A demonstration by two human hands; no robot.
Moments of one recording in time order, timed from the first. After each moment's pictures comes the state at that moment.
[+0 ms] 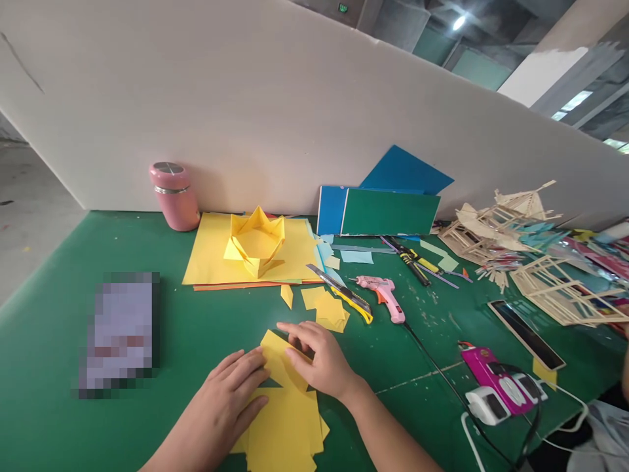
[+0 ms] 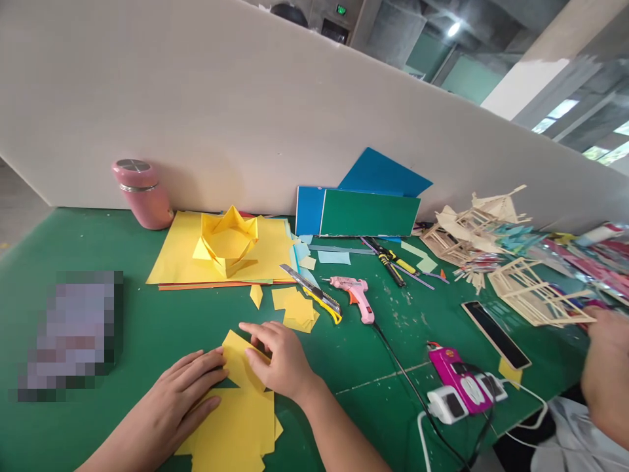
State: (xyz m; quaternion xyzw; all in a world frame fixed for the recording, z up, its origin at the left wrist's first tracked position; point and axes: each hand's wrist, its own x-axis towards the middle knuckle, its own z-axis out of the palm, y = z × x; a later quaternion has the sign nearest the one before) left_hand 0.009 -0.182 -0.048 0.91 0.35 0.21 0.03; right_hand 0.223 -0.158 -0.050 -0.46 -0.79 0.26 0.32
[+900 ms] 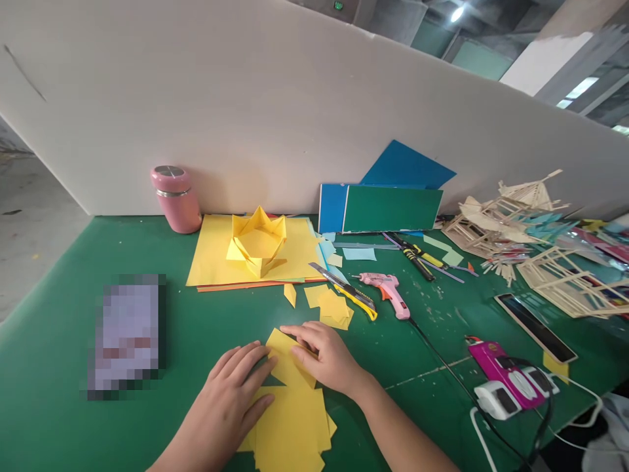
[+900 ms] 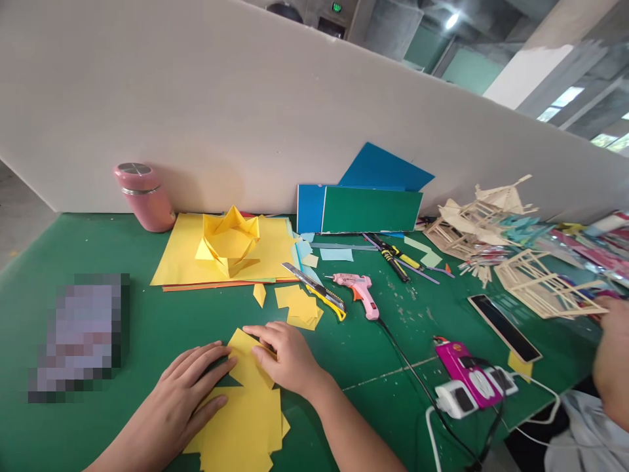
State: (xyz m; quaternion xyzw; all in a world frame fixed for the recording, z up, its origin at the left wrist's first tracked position) left_hand 0.007 -0.183 -0.053 0.91 0.37 0.19 0.01; right_hand 0.227 -0.156 -0.049 -0.45 -0.80 0.27 0.29
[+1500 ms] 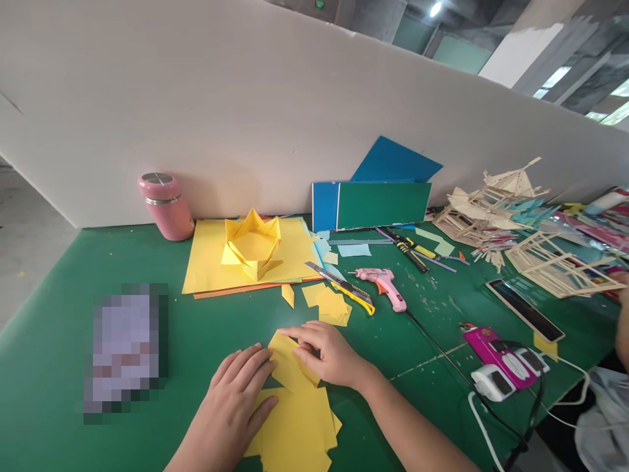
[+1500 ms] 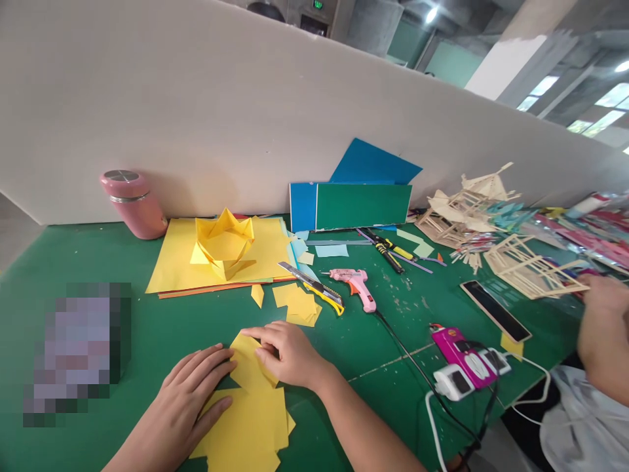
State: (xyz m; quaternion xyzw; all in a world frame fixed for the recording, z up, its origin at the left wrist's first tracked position) left_hand 0.007 -0.180 -0.053 0.91 0.36 0.21 0.02; right_hand 0.229 -0.153 -0.046 -0.41 -0.82 0.26 0.29
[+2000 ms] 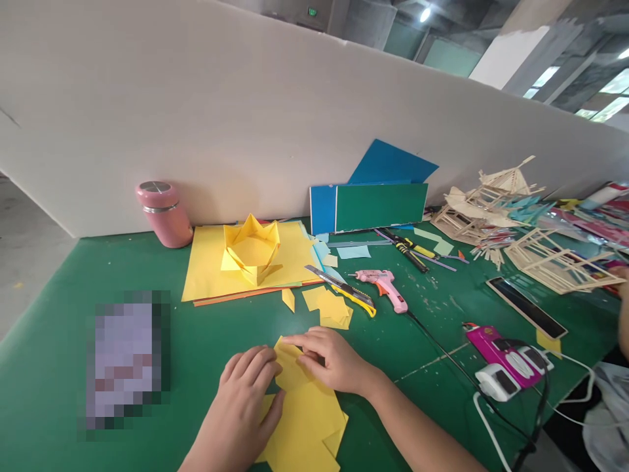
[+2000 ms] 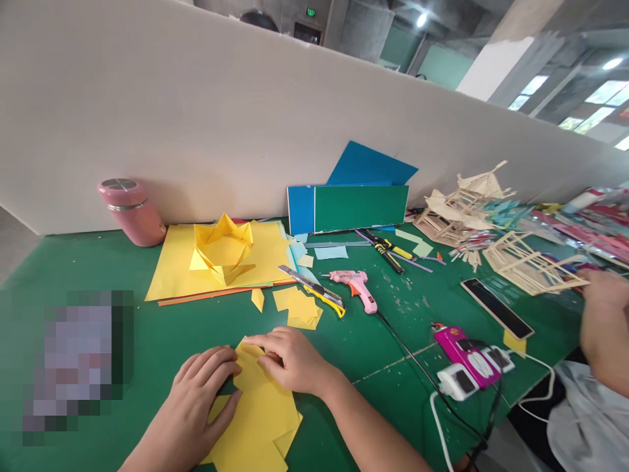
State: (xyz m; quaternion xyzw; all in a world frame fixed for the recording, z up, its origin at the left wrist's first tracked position) left_hand 0.022 -0.177 -0.049 0.89 0.39 0.23 0.07; right_hand 0.233 -0.155 -0.048 -0.40 -0.83 0.24 0.29
